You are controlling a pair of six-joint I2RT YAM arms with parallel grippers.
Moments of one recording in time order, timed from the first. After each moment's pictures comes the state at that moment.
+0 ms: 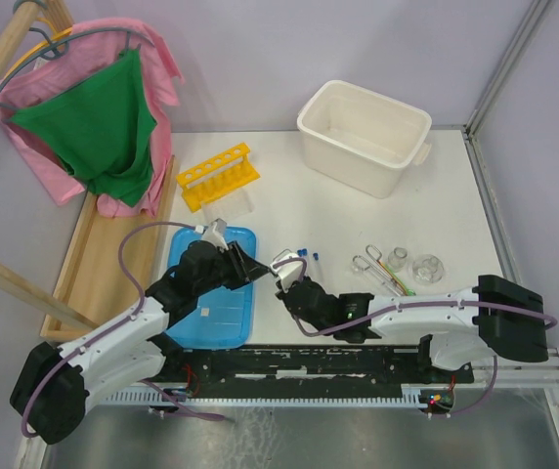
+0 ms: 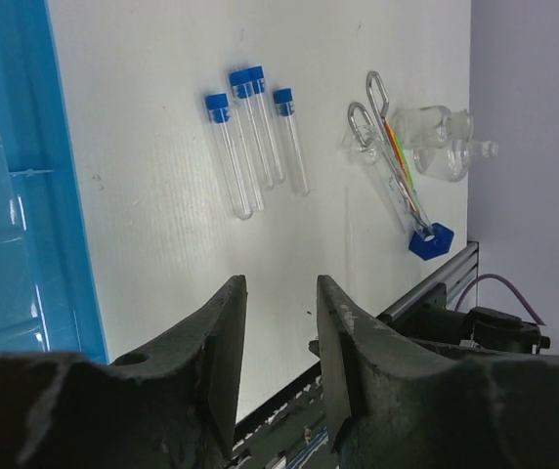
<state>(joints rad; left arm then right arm) -0.62 0.90 0.38 0.03 0.17 -0.93 1.34 1.39 0.72 0.05 0.58 0.33</state>
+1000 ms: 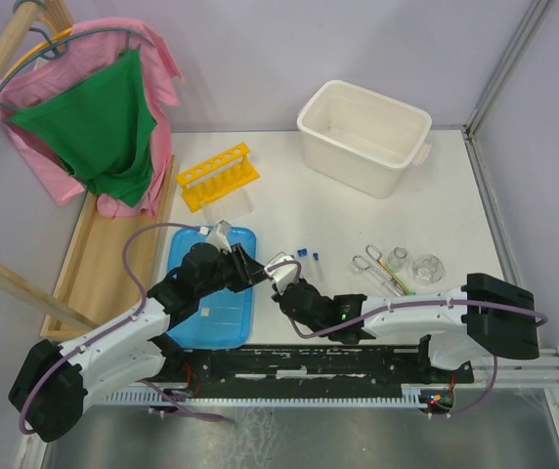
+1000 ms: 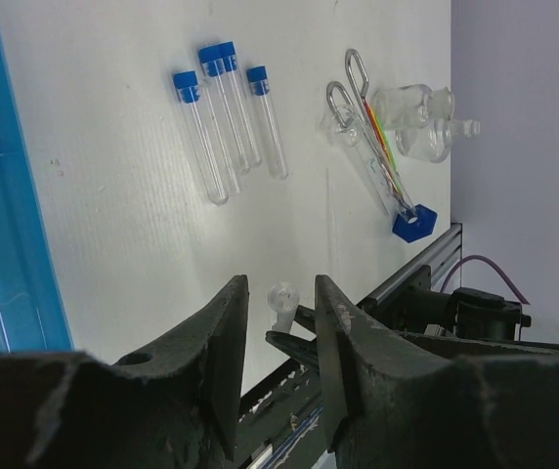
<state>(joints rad) -0.65 0.90 0.37 0.07 0.19 -0.96 1.36 1.44 0.73 0.07 0.59 0.31</state>
